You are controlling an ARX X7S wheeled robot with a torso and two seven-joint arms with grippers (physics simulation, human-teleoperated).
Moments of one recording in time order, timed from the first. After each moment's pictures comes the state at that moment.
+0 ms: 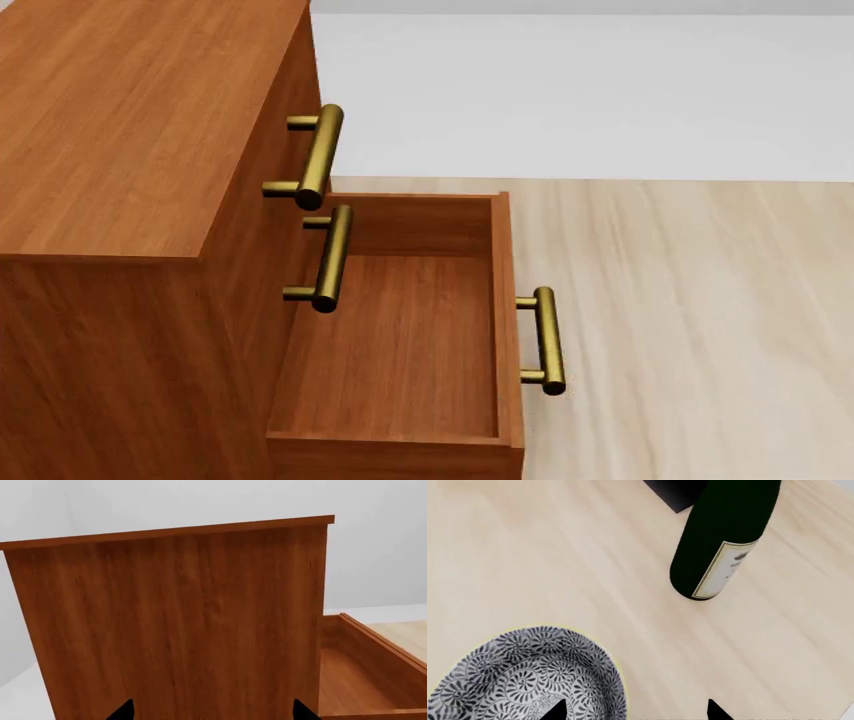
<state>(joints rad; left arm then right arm) 0.32 -0.39 0.16 0.76 -0.22 -0.30 -0.40 -0.16 0.58 0.78 -0.34 0.55 1.22 0.11</state>
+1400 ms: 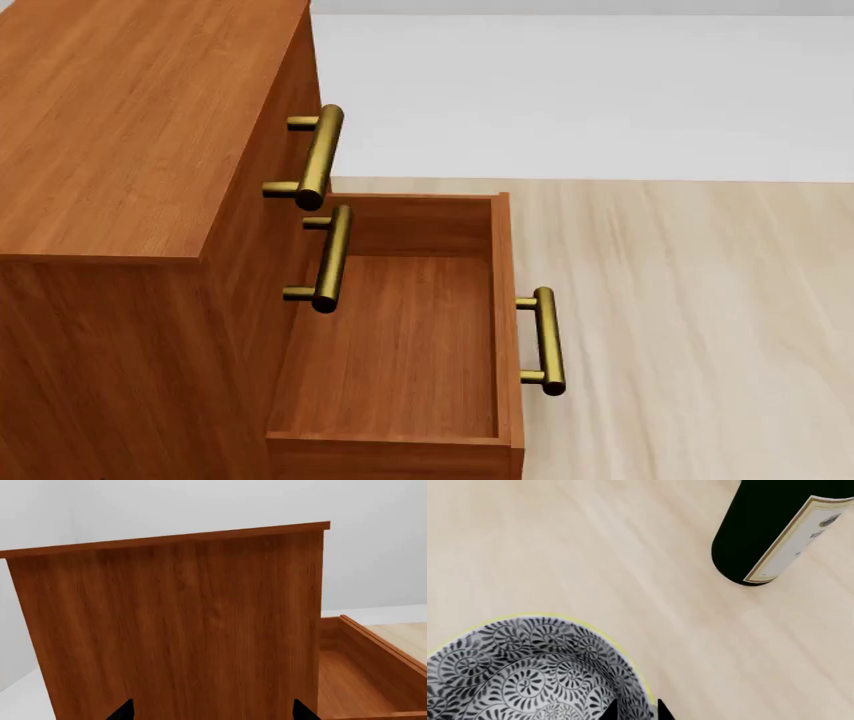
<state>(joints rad) 0.31 -0.41 0.18 0.79 -0.22 -0.32 -0.43 -0.05 0.60 0.60 -0.03 0.51 1.01 0.05</state>
